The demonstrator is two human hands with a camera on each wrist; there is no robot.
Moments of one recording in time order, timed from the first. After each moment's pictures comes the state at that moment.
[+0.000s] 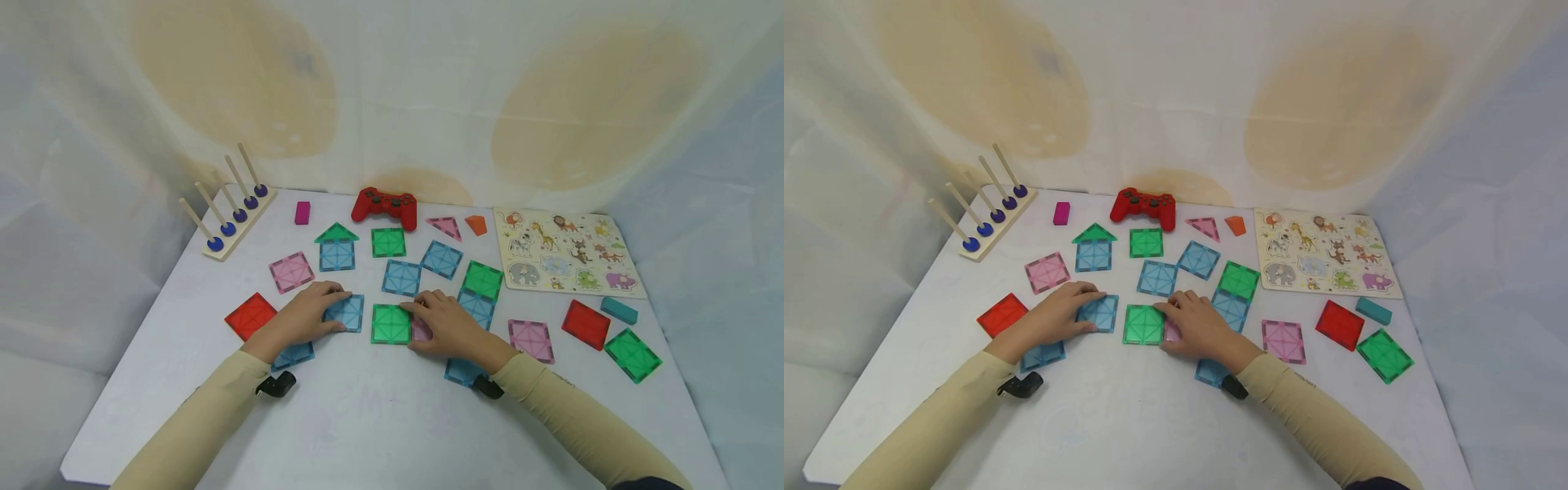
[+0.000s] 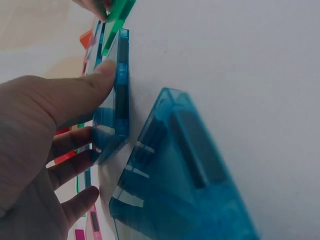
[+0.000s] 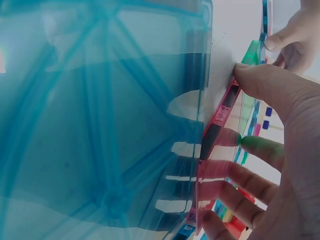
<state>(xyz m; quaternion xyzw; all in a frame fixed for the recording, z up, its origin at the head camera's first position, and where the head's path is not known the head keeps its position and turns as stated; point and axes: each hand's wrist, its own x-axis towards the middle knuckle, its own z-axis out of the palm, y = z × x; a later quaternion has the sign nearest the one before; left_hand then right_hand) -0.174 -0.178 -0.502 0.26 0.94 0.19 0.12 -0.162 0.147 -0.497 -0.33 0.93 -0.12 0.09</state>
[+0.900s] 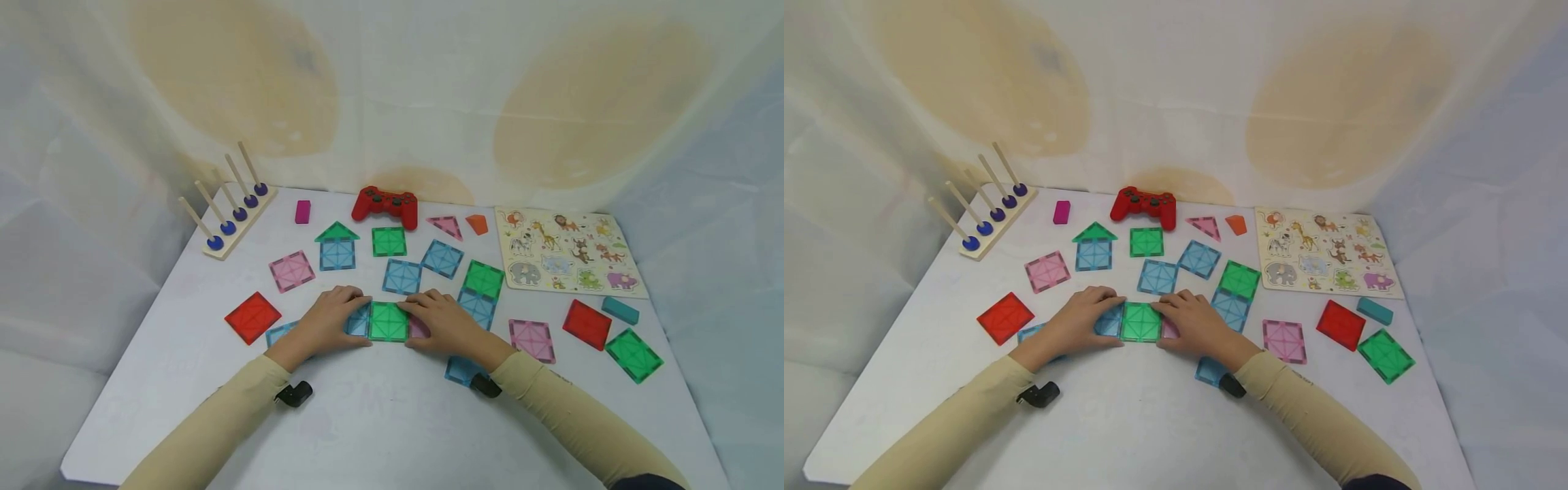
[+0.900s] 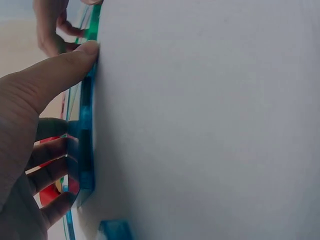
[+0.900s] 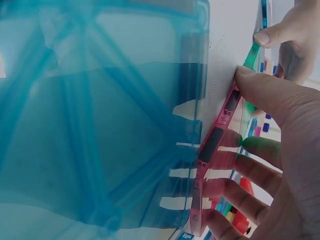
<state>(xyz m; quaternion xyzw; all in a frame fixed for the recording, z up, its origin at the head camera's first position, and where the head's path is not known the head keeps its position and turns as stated) -0.165 -0.141 -0.515 0.29 0.94 0.17 0.06 -0.166 0.141 -0.496 -0.34 0.93 -0.11 0.10</state>
